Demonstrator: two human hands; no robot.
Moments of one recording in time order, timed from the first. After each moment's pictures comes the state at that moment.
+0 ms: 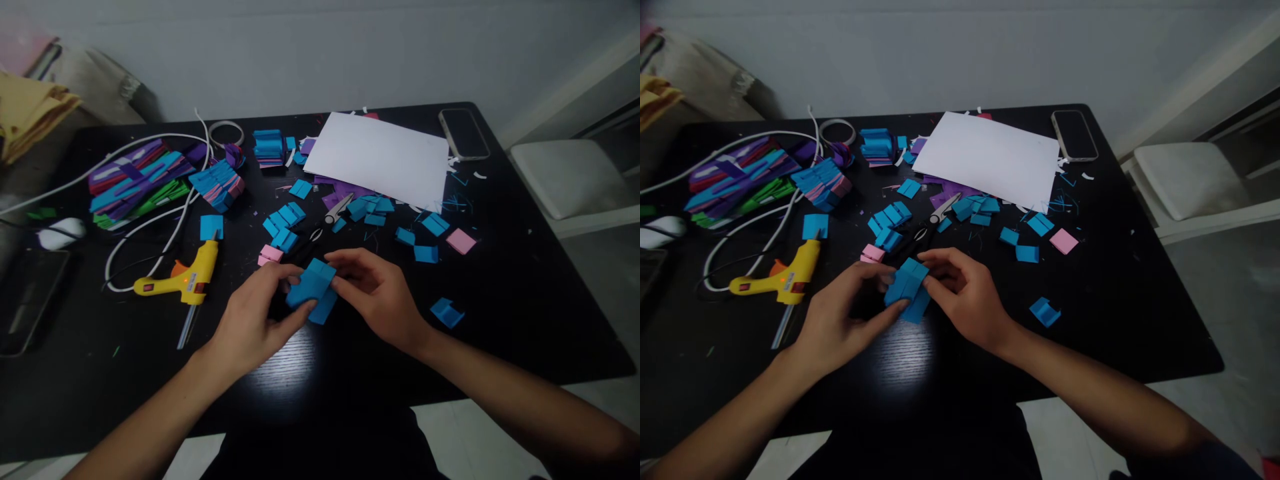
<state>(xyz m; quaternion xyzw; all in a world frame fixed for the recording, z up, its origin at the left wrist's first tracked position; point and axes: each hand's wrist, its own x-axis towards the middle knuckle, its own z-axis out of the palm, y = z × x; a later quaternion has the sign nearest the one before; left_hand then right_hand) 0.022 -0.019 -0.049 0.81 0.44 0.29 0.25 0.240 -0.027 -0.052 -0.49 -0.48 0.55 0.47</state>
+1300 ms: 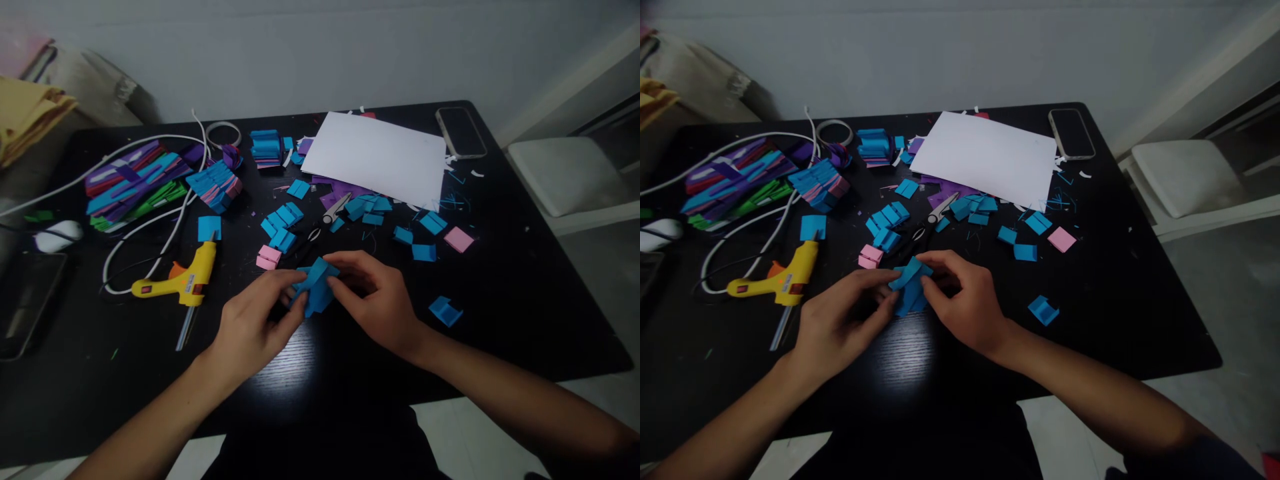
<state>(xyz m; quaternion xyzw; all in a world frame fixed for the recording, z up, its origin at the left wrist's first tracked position) 0.027 -0.024 -0.047 0.81 0.42 0.33 0.25 0.237 -0.032 -0.053 -0.53 -0.56 0.44 0.45</state>
